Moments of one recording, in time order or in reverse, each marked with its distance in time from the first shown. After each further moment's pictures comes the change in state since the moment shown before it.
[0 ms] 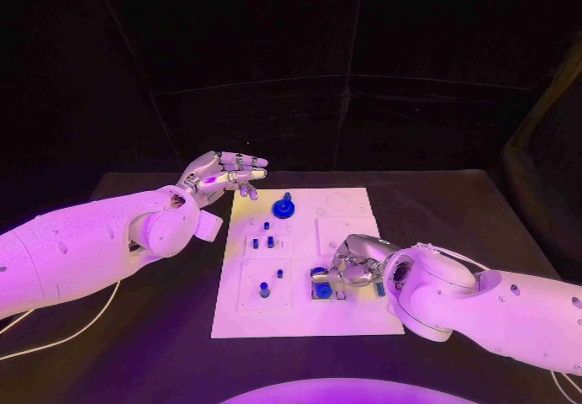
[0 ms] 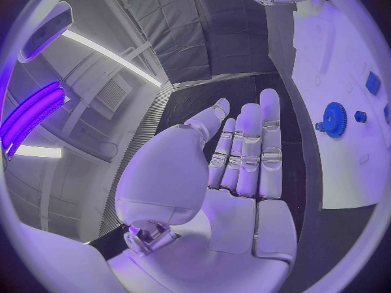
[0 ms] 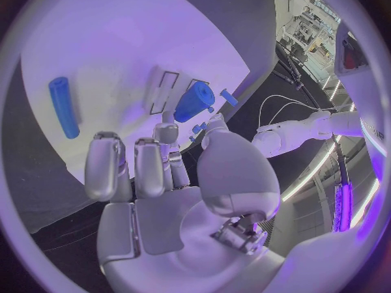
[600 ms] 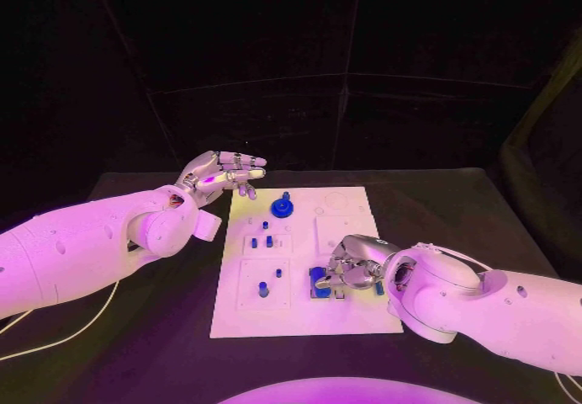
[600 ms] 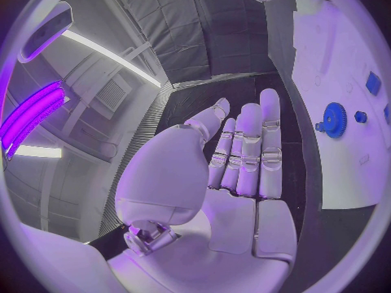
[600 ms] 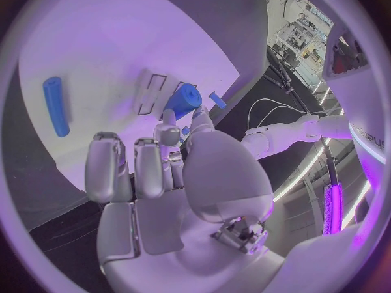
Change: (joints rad) left arm 0.000 0.002 0.000 -0.002 0.000 0.000 -0.001; left_hand 0.000 0.000 0.000 0.000 0.000 0.000 0.000 0.000 0.000 0.000 0.000 0.000 0.000 0.000 0.000 0.000 0.000 0.000 0.000 0.000 0.000 0.000; right arm 0.000 -0.021 0.000 0.027 -0.013 0.018 0.074; right_hand 0.250 0.033 0.002 -0.063 0.034 0.025 -0.017 0.038 0.049 0.015 -0.015 0.012 0.021 0.000 0.000 0.004 0.029 0.000 0.013 -0.006 0.000 0.023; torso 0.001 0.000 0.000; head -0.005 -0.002
